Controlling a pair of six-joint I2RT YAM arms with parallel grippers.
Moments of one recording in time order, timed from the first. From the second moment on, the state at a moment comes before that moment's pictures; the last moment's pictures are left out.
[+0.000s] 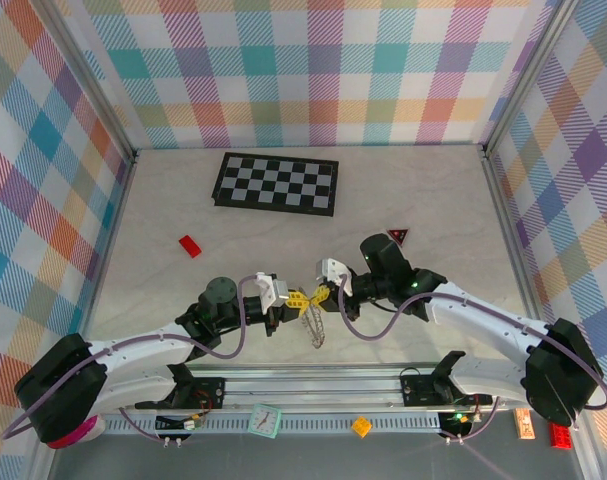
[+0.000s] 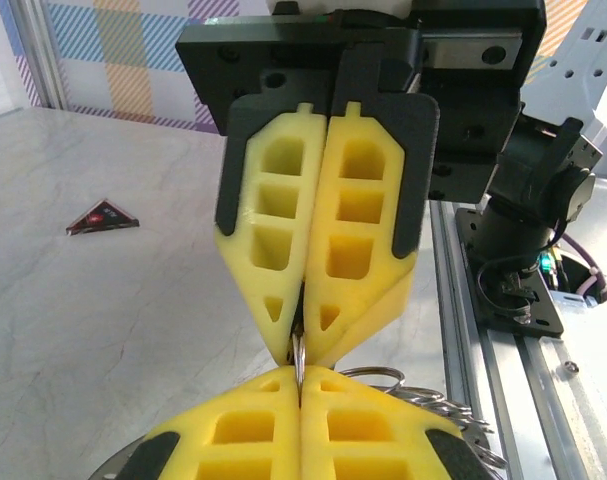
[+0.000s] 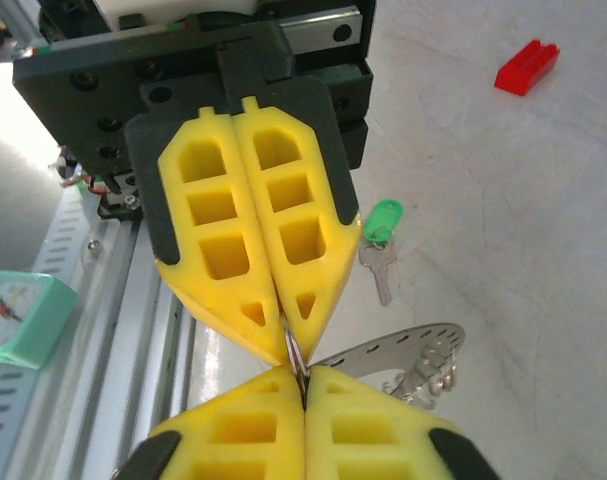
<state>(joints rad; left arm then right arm) -0.81 1.05 0.24 0.68 0.53 0.02 0.77 1.15 0.68 -0.18 -0.71 -0.36</state>
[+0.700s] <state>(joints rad) -0.81 0.96 0.39 0.23 0.48 0.21 0.83 1.24 0.92 -0.56 -0.57 -0.57</state>
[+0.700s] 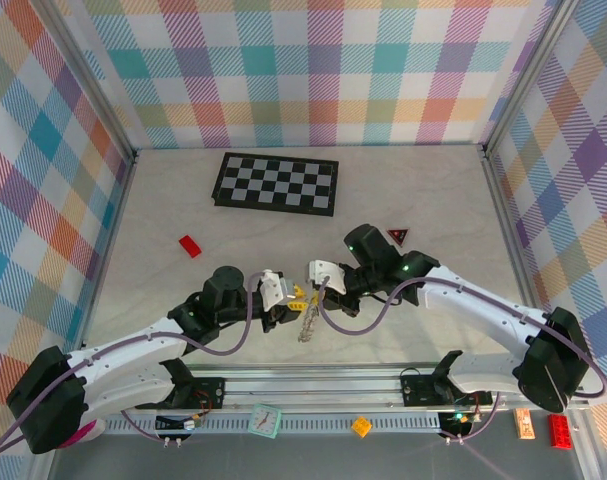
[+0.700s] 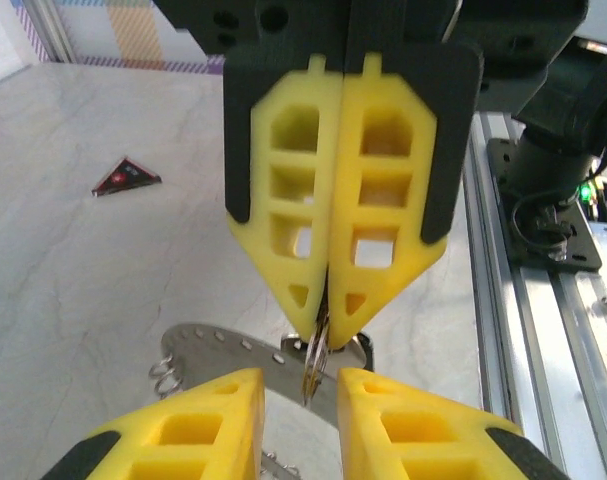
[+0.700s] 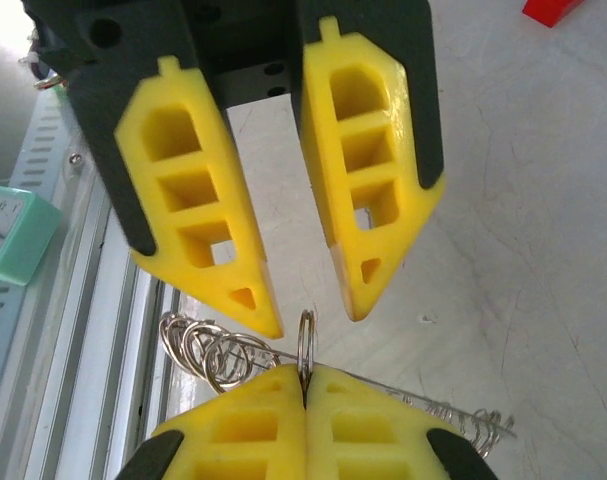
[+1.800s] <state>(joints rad) -0.81 0.99 0.41 0.21 0.53 0.26 0.79 1.18 0.84 -0.48 -0.60 -0.50</state>
